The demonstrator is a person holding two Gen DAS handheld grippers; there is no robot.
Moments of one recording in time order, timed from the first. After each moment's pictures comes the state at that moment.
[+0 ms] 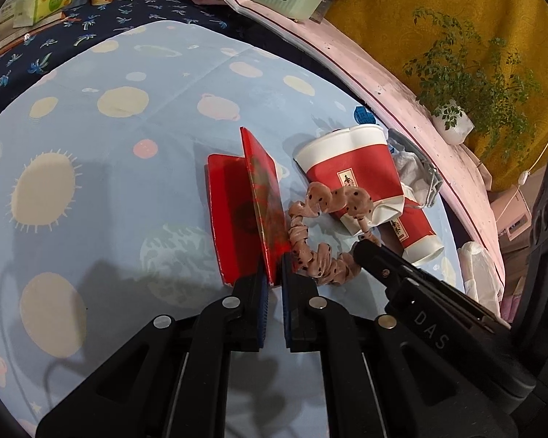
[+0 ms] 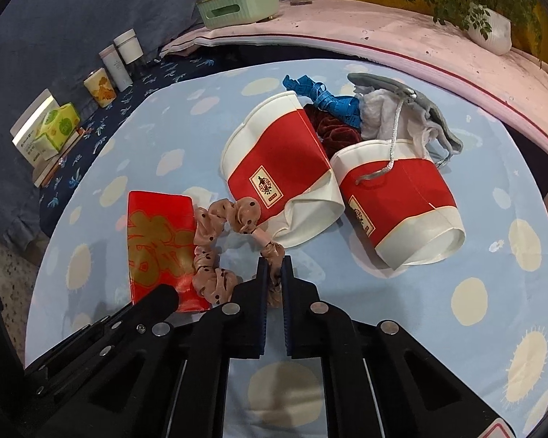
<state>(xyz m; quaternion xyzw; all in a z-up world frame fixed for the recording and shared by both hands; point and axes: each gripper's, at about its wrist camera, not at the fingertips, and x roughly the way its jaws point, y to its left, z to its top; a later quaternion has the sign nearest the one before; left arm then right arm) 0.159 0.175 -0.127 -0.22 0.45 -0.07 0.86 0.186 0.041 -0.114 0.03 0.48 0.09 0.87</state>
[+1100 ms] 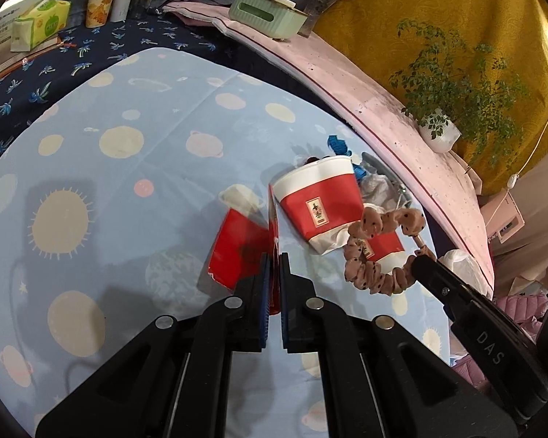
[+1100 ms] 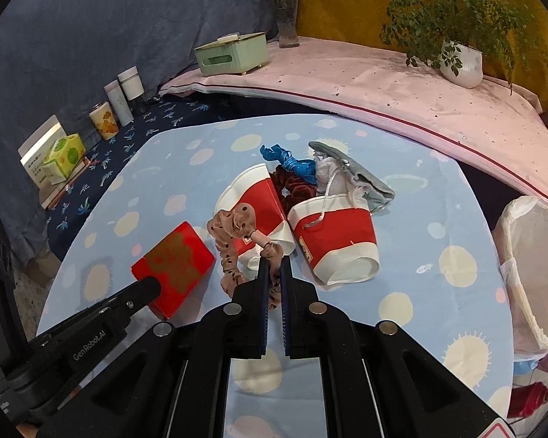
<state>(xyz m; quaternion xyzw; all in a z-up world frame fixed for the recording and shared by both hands) 0.155 0.171 -0.081 -0.21 0.42 -0.07 0.88 0.156 0.001 -0.052 0.04 0.42 0.07 0.90</state>
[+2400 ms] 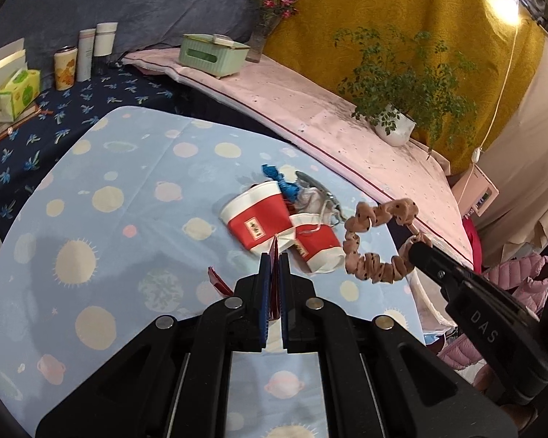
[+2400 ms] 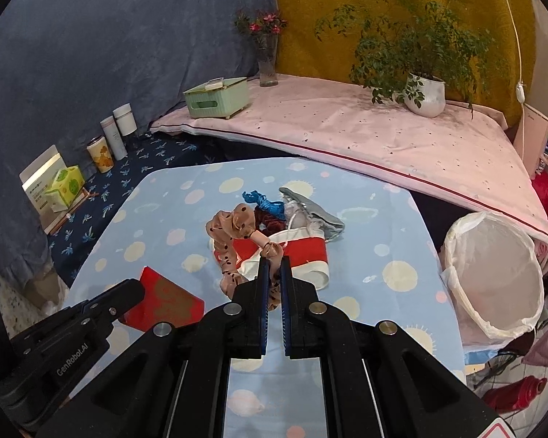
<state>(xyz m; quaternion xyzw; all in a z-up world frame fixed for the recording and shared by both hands) 0.115 0.136 -0.005 -0.14 0.38 -0.13 0.91 0.102 -0.034 0.013 0.06 0.36 0.03 0.93</state>
